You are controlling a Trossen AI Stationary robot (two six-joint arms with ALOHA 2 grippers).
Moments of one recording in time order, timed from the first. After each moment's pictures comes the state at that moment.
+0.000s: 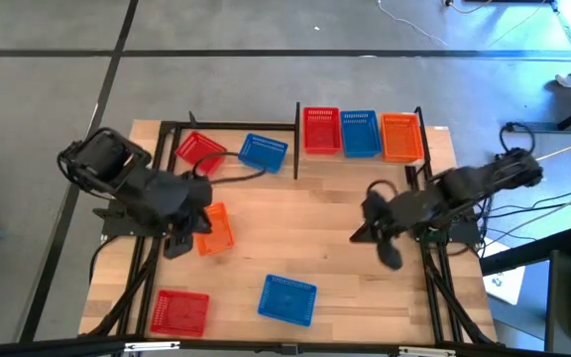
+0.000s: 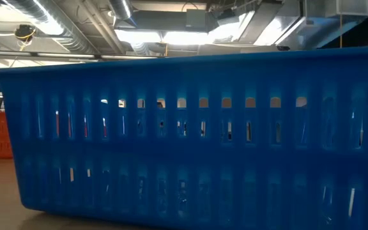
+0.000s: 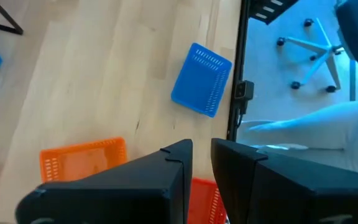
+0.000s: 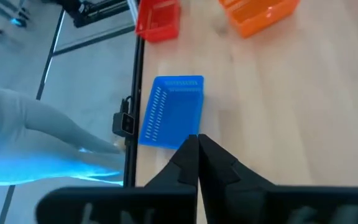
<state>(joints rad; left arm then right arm) -0.47 1.53 2.24 -1.57 -0.10 -0.70 0.44 1.23 1.37 -0.85 0.06 0.57</state>
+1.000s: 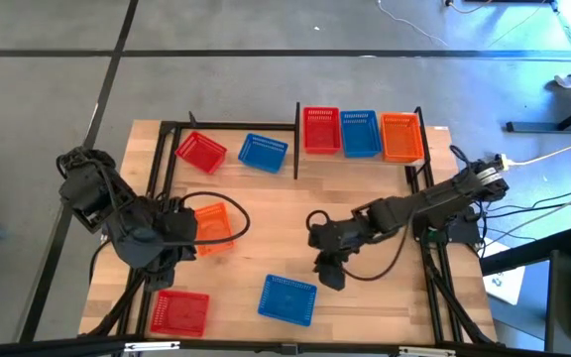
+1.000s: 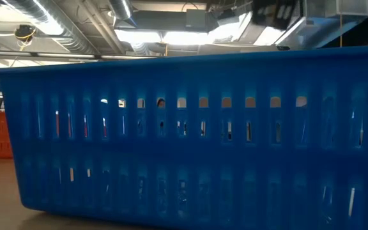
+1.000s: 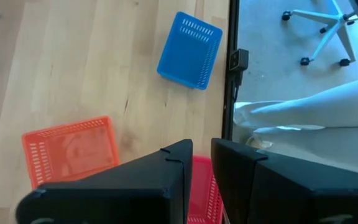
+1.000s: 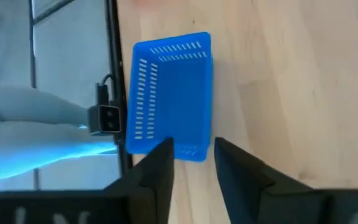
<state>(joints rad) -0.72 1.53 2.16 -1.57 -0.23 -0.84 0.37 1.63 1.37 -0.66 -0.15 0.67</state>
